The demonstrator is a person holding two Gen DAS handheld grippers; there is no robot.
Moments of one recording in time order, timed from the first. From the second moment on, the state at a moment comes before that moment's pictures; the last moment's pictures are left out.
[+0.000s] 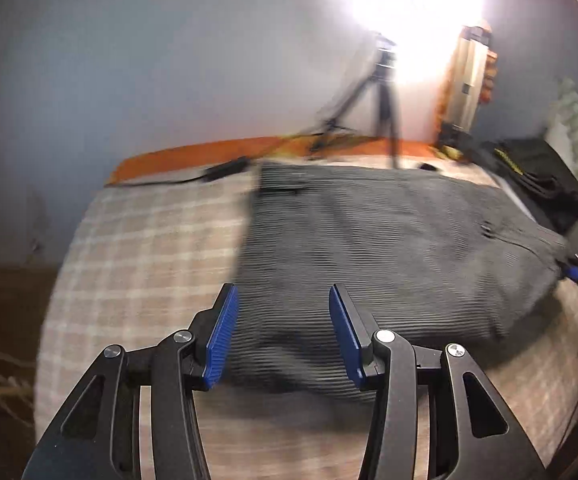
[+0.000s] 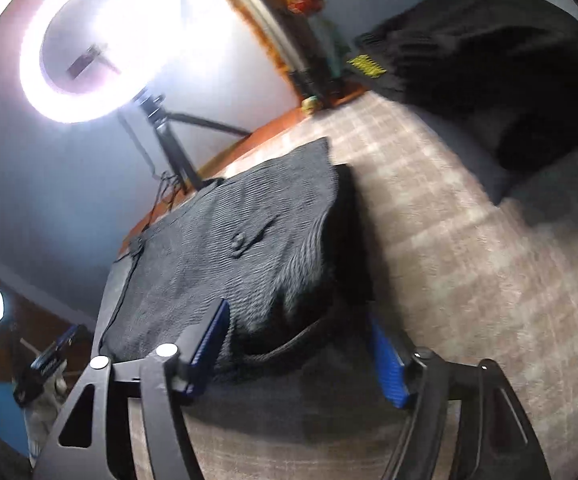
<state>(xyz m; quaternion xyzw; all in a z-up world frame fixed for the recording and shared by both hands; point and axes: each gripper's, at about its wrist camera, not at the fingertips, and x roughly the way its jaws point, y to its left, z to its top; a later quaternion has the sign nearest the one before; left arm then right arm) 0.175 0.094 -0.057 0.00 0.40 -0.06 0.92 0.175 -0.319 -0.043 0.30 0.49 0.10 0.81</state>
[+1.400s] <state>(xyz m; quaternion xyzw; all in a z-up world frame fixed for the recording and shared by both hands) 0.225 0.007 -0.090 0.06 0.42 -0.10 0.90 0.143 -0.313 -0.064 0.41 0.51 0.15 0.74</state>
